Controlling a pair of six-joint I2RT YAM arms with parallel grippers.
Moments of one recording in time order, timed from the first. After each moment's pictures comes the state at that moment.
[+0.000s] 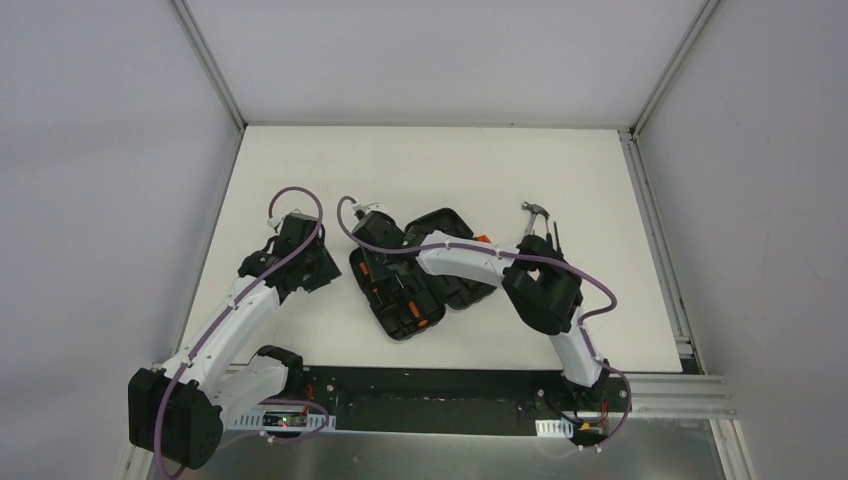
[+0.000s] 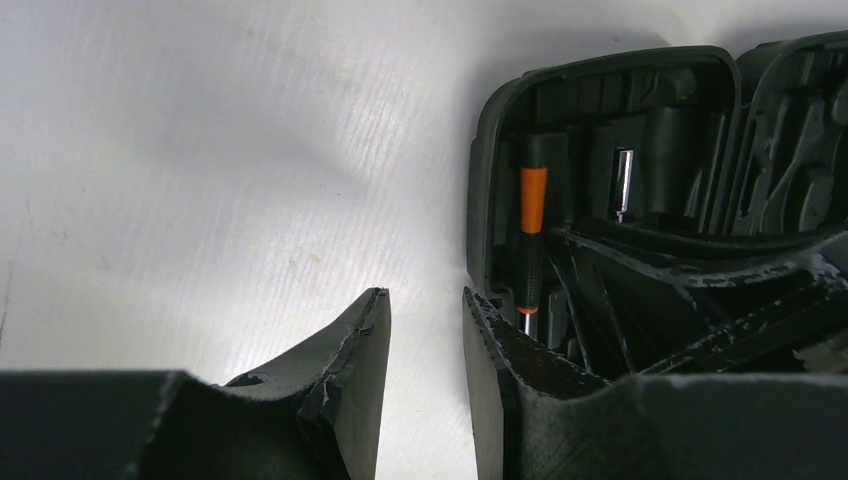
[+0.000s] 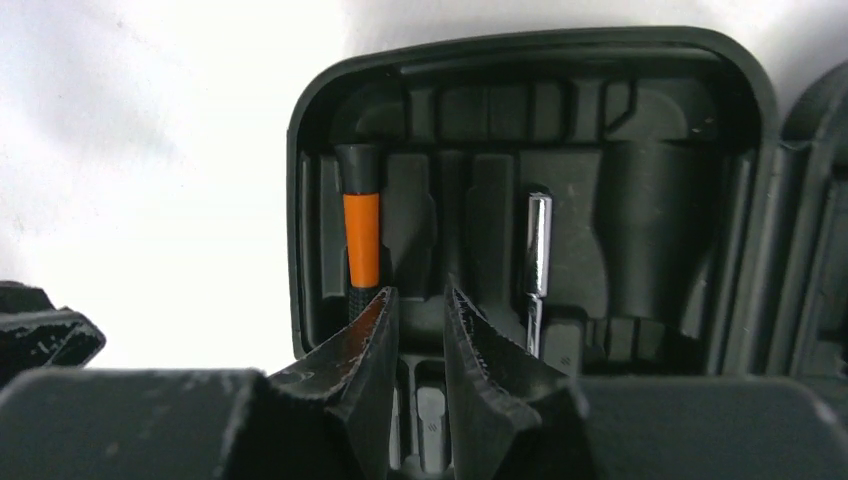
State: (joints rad) left arm -0.31 0.97 0.70 -0.69 -0.14 -0.79; right arm 1.08 2.09 1.59 -0.44 0.17 0.56
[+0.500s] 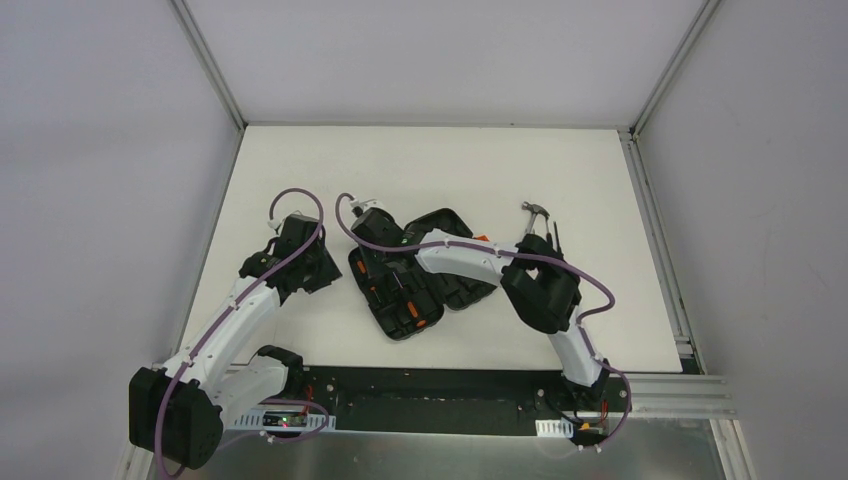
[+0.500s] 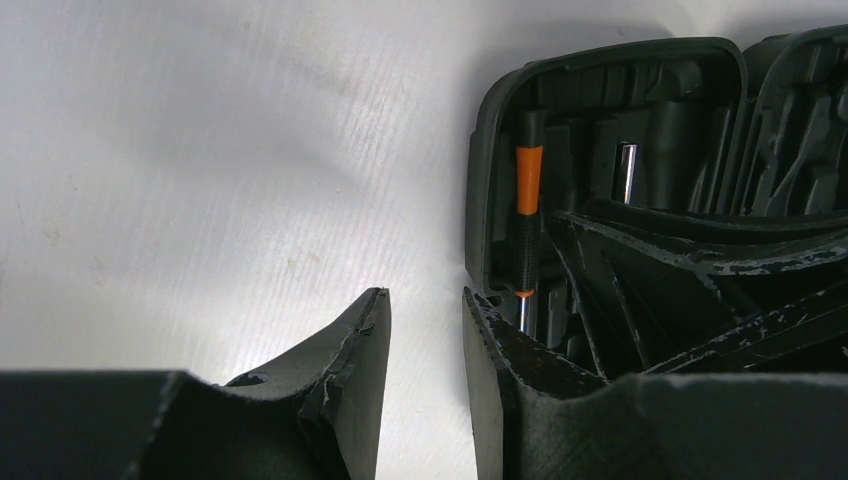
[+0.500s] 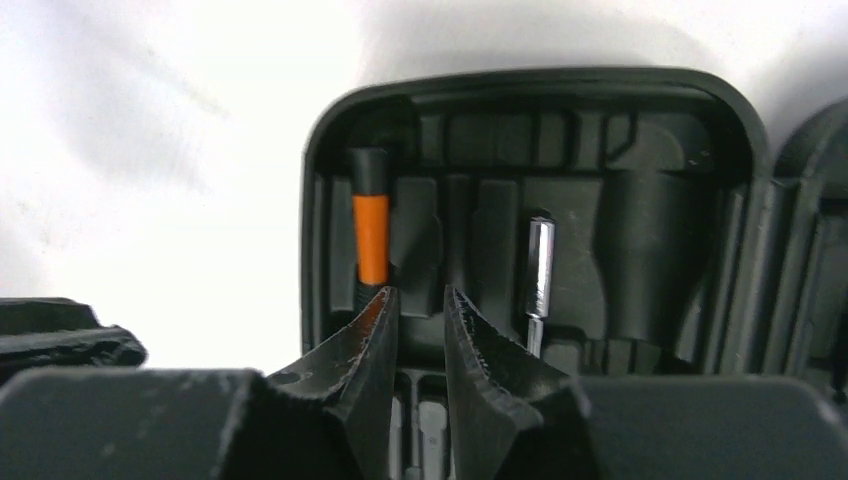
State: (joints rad) left arm -0.31 0.97 0.68 -0.68 -0.13 -0.79; right arm 1.07 2.12 1.63 -0.42 0.15 0.54
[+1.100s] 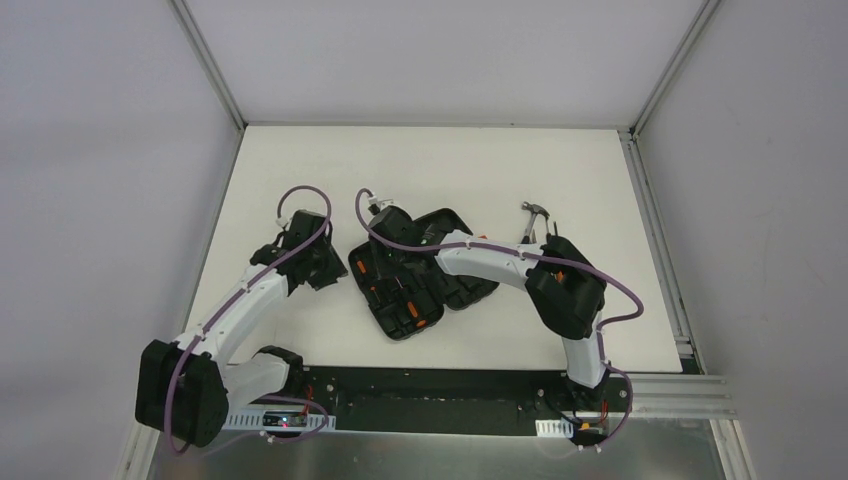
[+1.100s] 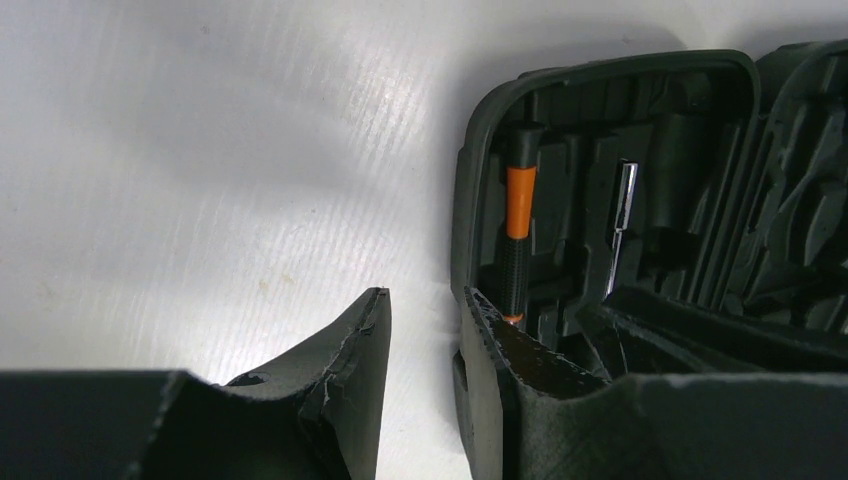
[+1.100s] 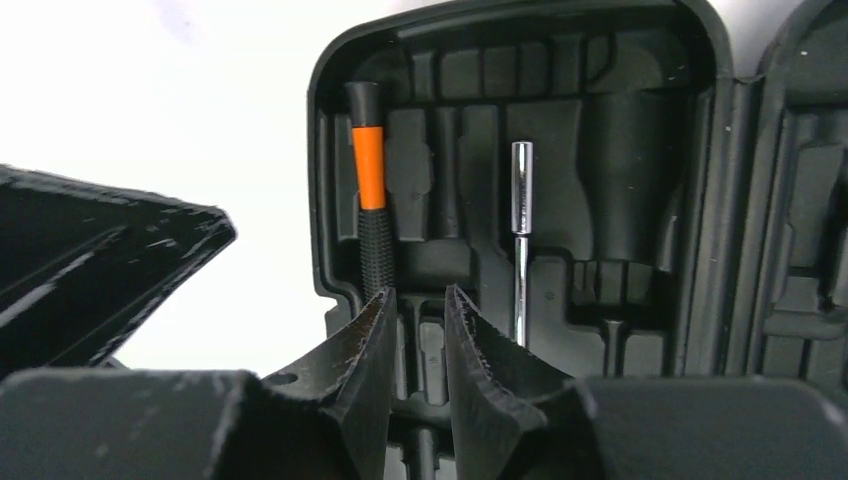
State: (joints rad) left arm -0.31 1.06 0.68 -0.62 -0.10 -0.81; right arm 1.05 1.97 1.46 -0.38 0.09 0.62
